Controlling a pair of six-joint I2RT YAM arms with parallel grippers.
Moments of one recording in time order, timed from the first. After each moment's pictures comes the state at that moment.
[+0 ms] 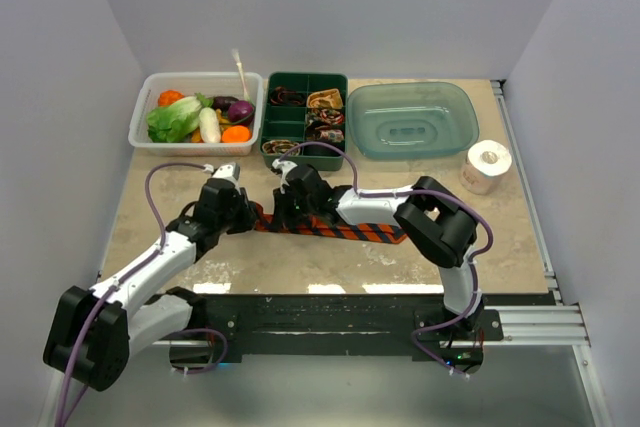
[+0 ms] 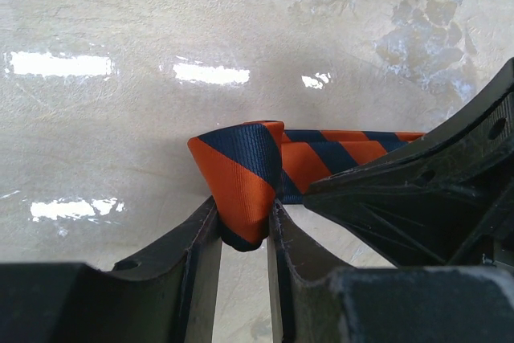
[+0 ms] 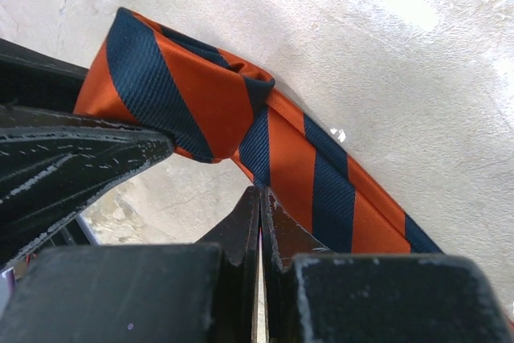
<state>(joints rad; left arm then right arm) -0.38 1.03 0.48 -0.22 -0.06 -0.51 0.94 2.00 1.21 0.09 -0.22 0.53</state>
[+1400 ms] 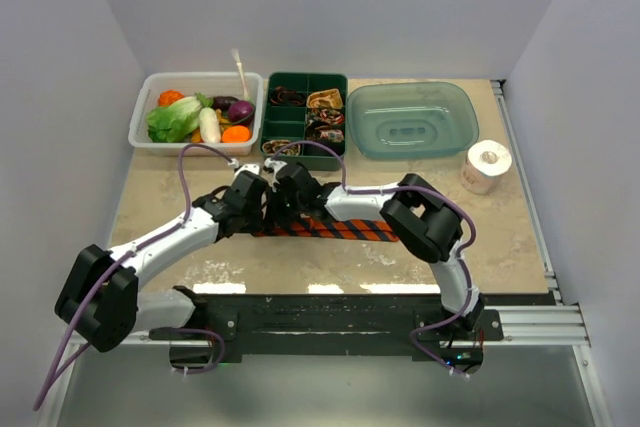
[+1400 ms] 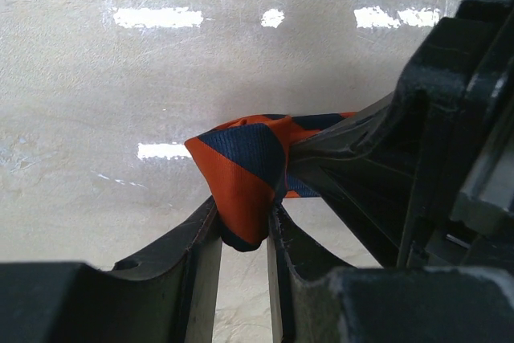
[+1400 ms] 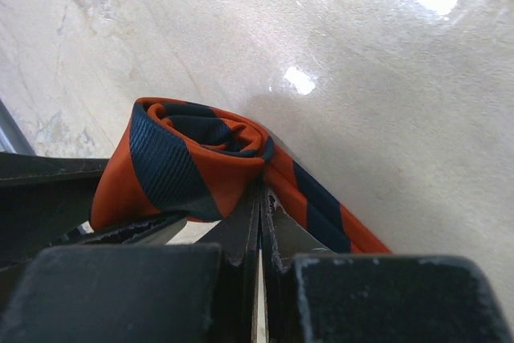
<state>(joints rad) -0.57 1.25 0.70 -0.50 -0.29 -0.51 0.94 2.11 1.33 0.05 -0.24 0.58</state>
